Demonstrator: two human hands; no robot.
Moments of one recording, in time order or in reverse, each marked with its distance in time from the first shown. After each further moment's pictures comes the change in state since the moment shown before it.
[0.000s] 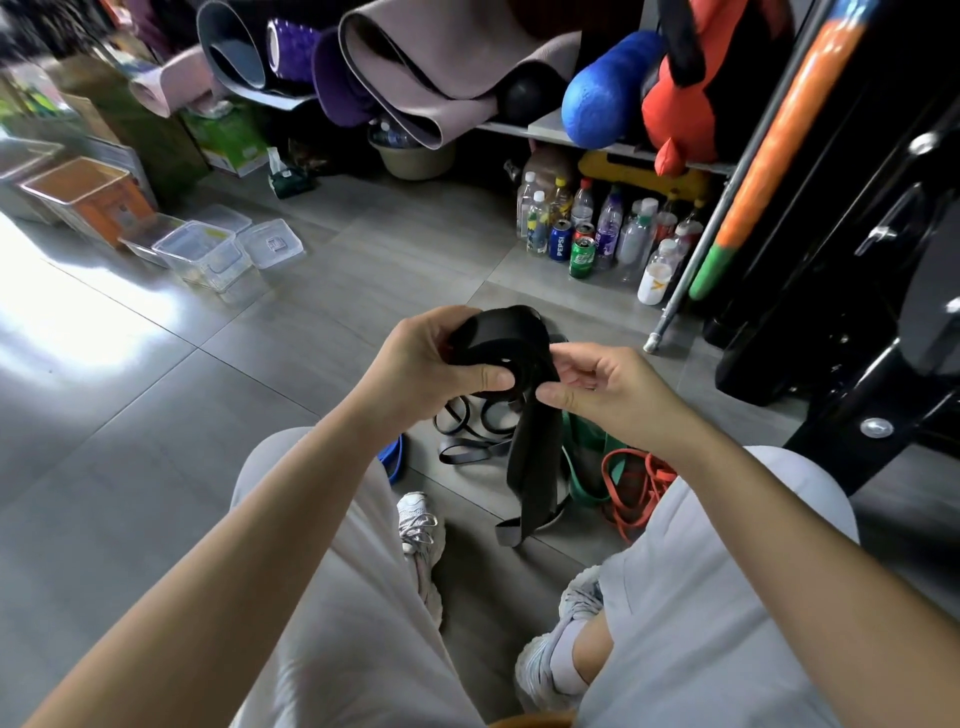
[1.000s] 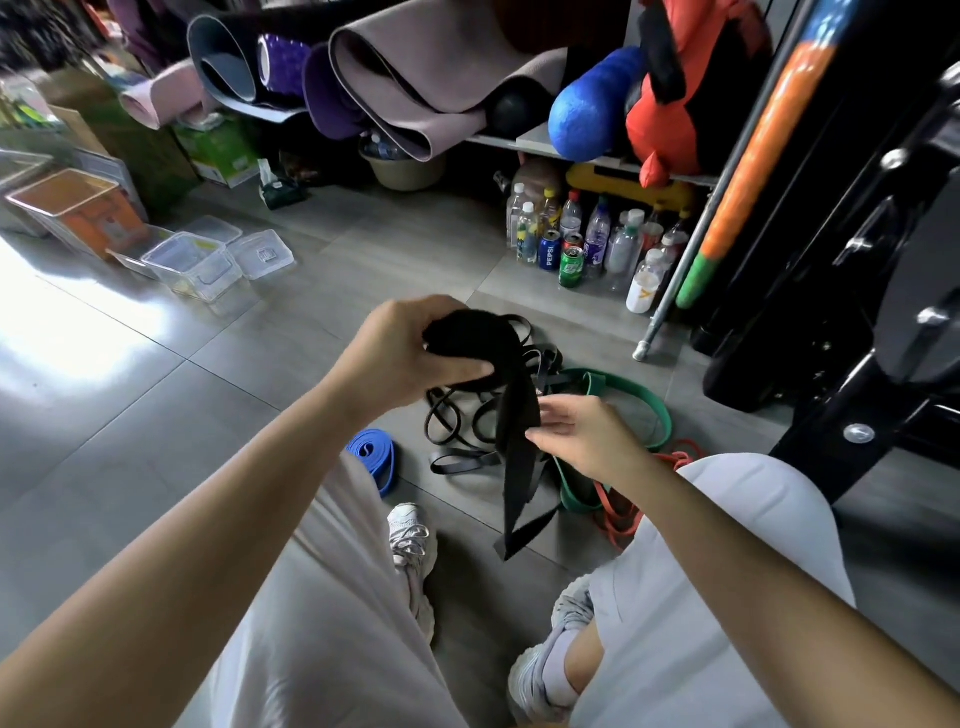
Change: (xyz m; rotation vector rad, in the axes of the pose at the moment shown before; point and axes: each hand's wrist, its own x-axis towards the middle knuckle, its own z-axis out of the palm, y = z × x) left_hand 0.016 0.010 -0.016 0.371 0.011 0.078; right_hand 0.006 0.075 0.010 -0.321 0.099 0.271
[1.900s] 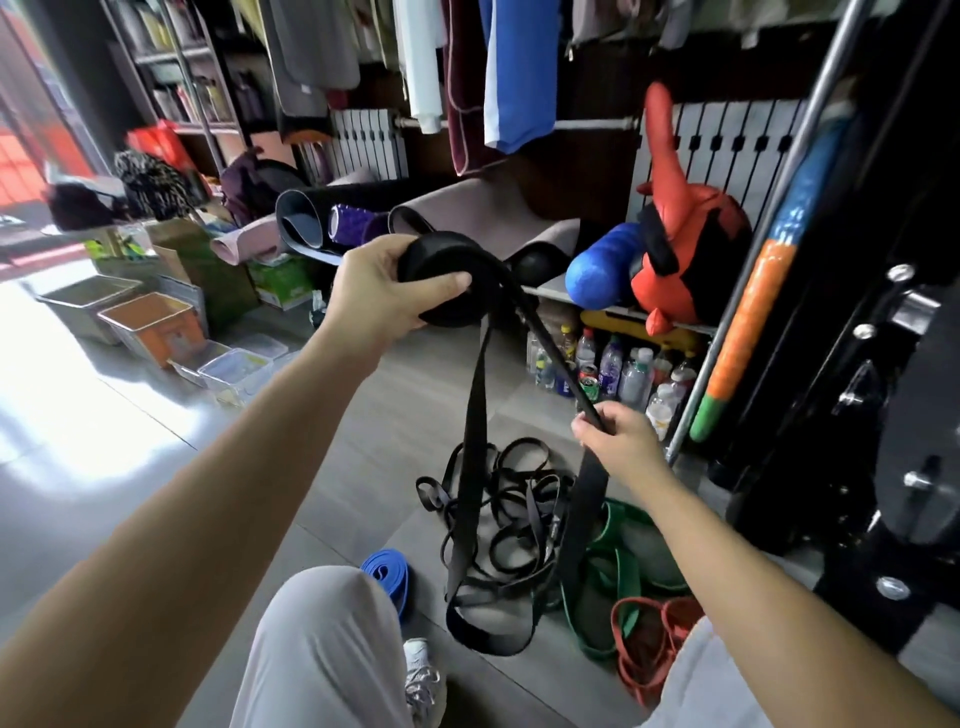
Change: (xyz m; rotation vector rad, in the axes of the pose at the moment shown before) left_hand 0.053 0.078 -0.112 -0.452 0.407 0.100; right_hand 0.058 -0.077 -0.069 0.081 0.416 -0.092
